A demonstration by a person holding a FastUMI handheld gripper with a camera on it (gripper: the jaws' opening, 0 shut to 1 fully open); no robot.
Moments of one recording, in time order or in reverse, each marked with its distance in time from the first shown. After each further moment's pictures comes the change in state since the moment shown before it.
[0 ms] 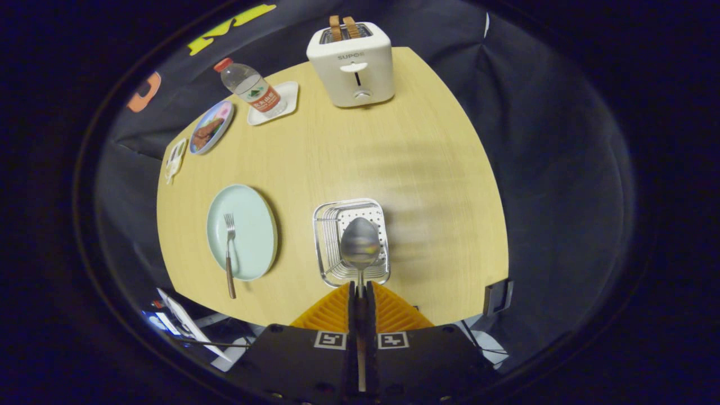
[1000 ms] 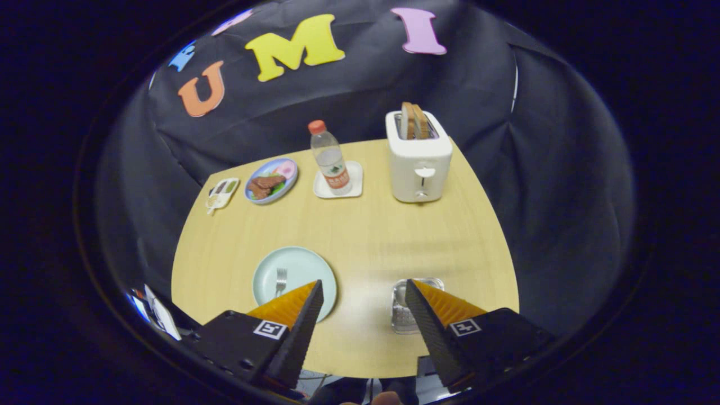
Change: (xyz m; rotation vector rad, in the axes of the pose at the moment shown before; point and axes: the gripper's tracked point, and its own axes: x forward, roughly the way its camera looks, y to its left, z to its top) arm -0.061 0.110 0.042 -0.184 -0.543 0.096
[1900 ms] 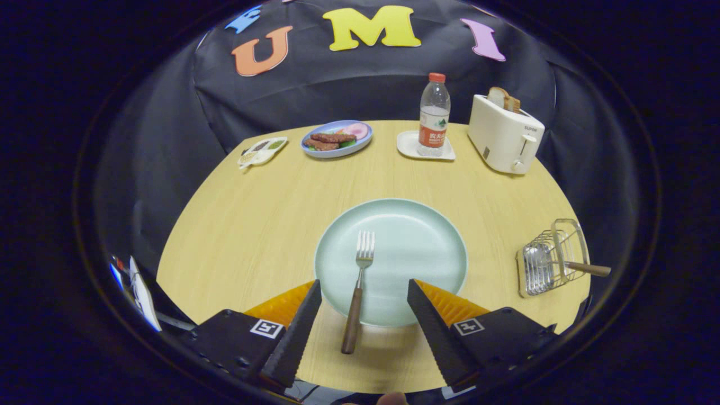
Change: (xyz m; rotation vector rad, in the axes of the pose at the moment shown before) arm 0.104 0.167 -0.132 -0.103 -0.009 0.026
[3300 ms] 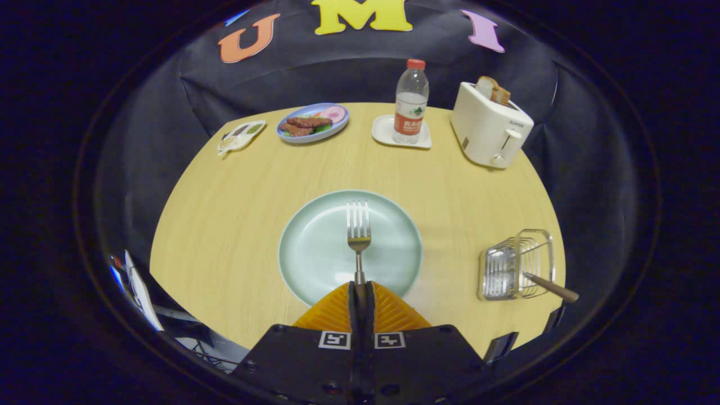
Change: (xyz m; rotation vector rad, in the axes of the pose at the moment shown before) arm -0.051 -0.072 0.032 -0.009 0.147 -0.061
